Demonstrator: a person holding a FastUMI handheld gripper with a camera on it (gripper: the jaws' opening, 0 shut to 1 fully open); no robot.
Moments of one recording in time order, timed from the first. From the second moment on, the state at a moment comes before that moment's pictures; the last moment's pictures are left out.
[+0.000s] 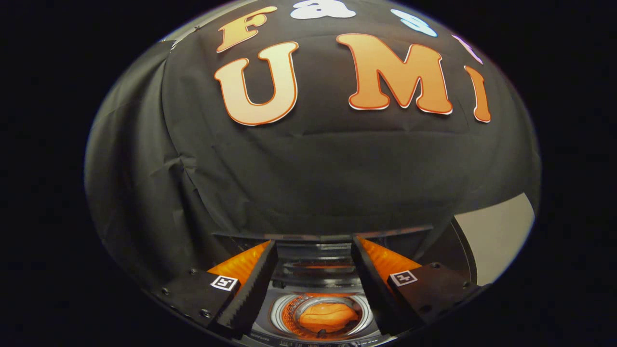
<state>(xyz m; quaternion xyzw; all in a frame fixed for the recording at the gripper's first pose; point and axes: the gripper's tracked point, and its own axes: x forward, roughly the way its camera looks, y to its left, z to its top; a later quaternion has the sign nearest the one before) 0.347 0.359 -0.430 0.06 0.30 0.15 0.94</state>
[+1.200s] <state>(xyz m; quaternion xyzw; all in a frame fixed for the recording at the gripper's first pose) 0.373 0.377 -0.474 0.04 0.32 0.16 0.93</state>
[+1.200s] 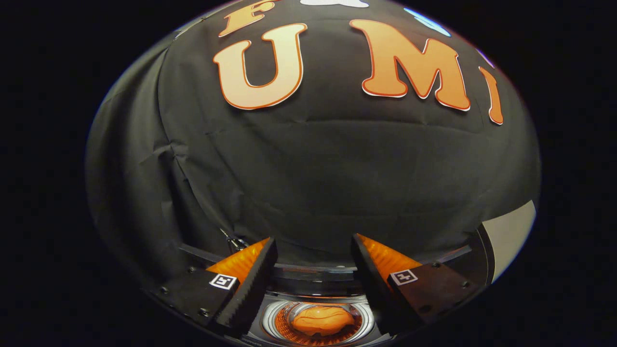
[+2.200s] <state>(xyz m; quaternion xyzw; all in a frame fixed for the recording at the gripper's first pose) 0.220 0.362 -0.561 0.04 0.36 0.17 0.92</state>
